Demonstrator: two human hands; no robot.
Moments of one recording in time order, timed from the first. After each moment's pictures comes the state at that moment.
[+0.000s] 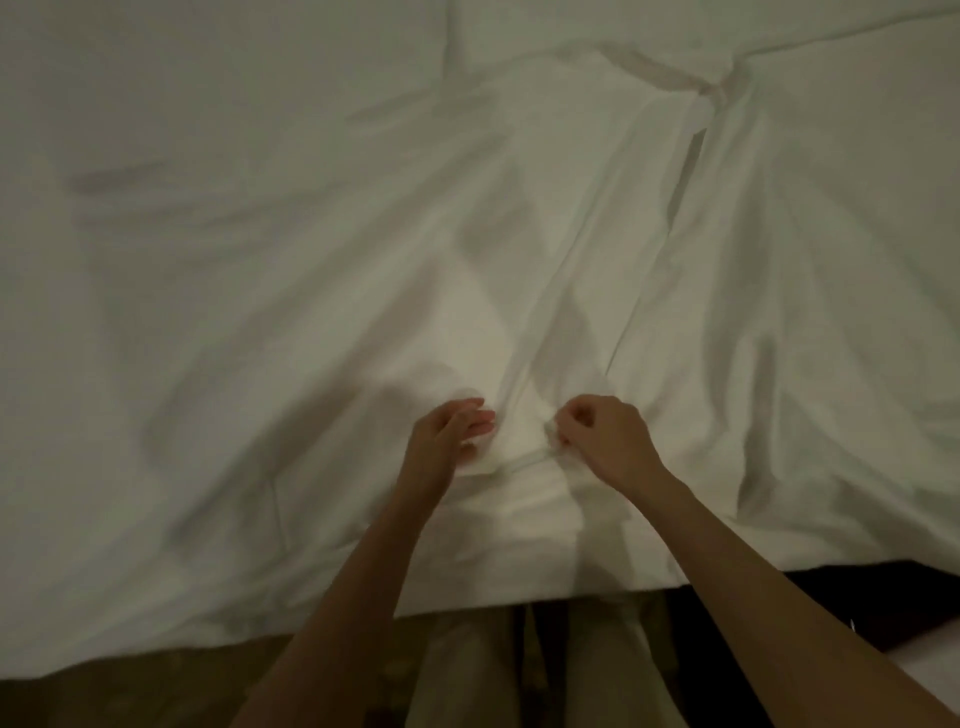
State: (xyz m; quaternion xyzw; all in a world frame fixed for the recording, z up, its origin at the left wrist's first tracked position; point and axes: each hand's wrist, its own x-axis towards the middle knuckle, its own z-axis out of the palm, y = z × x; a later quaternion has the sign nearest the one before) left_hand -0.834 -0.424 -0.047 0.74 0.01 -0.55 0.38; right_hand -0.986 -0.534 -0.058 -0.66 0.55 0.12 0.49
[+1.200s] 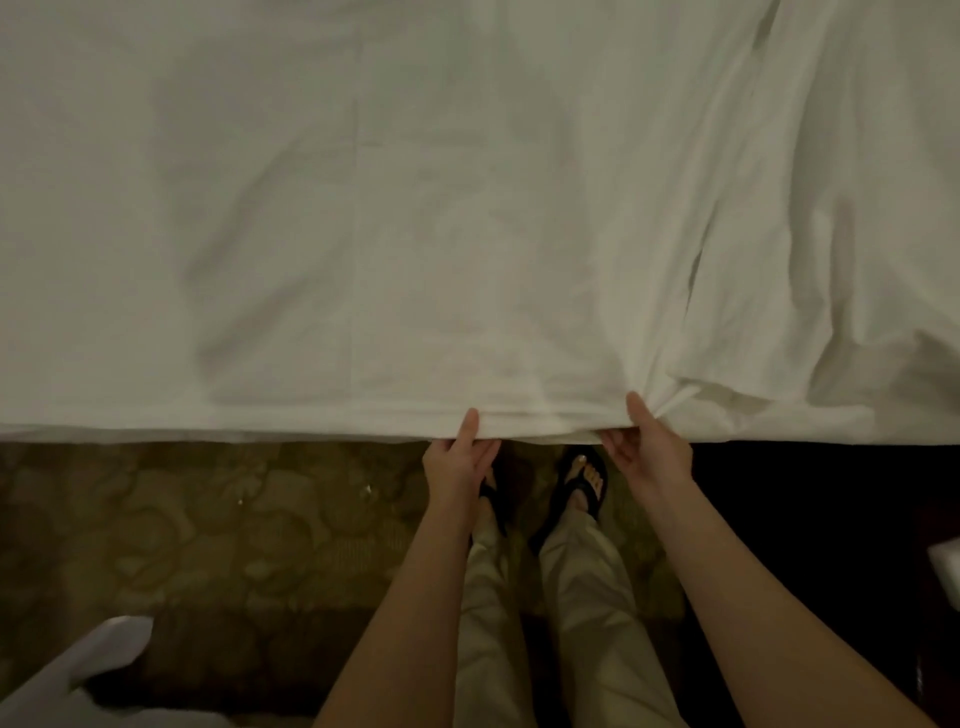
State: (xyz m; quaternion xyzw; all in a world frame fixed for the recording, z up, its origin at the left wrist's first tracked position) left_hand -0.948 -0.219 -0.071 0.61 0.36 -0.40 0.58; right_hand -1.066 -0.347 -0.072 -0.08 0.70 -0.18 0.69
